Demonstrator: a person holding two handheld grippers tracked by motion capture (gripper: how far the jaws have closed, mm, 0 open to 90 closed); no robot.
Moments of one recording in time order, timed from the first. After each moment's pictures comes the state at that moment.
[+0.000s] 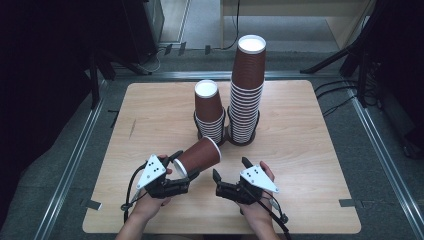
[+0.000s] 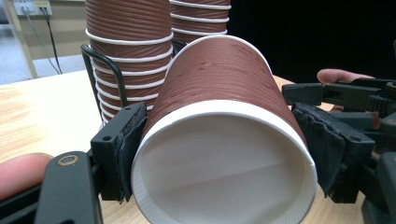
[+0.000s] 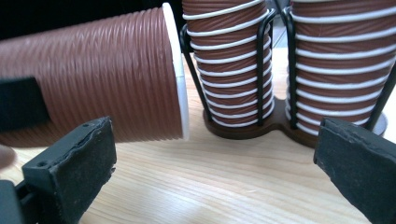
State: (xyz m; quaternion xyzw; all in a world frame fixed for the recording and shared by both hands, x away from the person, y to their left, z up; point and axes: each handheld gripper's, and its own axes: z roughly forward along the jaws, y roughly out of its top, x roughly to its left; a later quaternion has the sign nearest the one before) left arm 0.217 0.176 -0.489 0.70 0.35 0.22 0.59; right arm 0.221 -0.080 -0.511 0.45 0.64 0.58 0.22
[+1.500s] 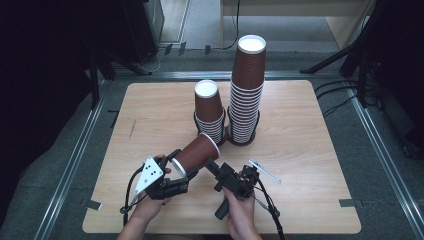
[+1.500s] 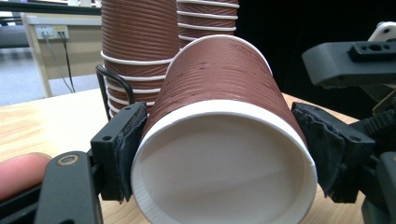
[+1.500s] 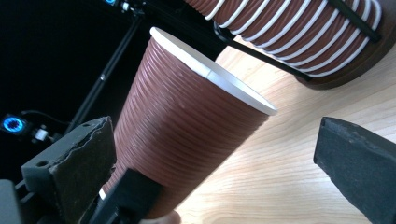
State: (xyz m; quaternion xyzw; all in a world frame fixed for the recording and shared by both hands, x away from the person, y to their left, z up) left arm 0.212 0.176 -0.491 0.67 0.34 0.25 0.61; right arm 0.232 -0.065 -0.502 0.60 0.46 0.65 -0.11
